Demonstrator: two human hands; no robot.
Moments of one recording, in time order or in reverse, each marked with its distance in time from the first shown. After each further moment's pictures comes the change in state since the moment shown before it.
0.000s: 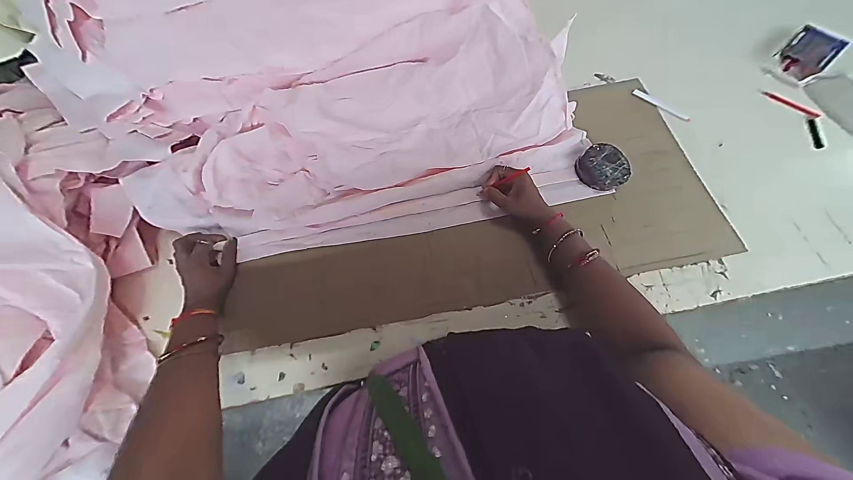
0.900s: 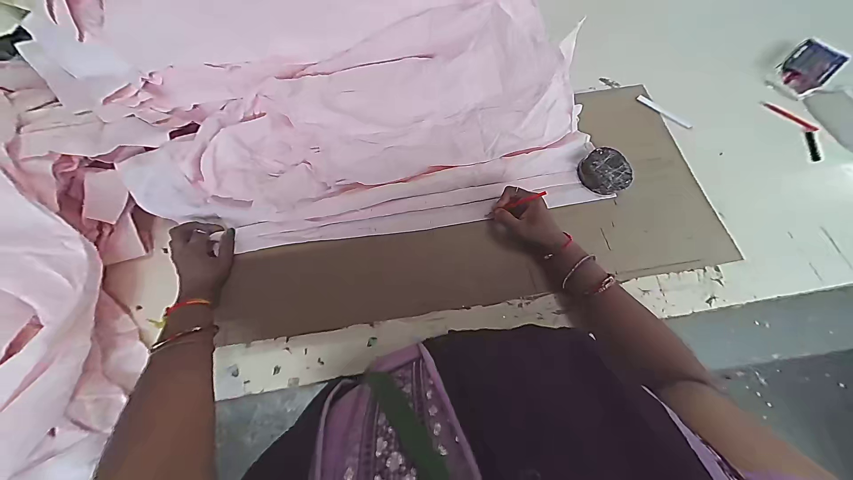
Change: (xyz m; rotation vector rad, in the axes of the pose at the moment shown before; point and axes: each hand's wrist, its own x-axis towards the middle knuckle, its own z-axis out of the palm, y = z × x) left_hand 0.000 0.000 0.000 0.029 -0.017 -0.004; right_hand -0.029 -0.019 -0.002 0.044 -0.042 0.090
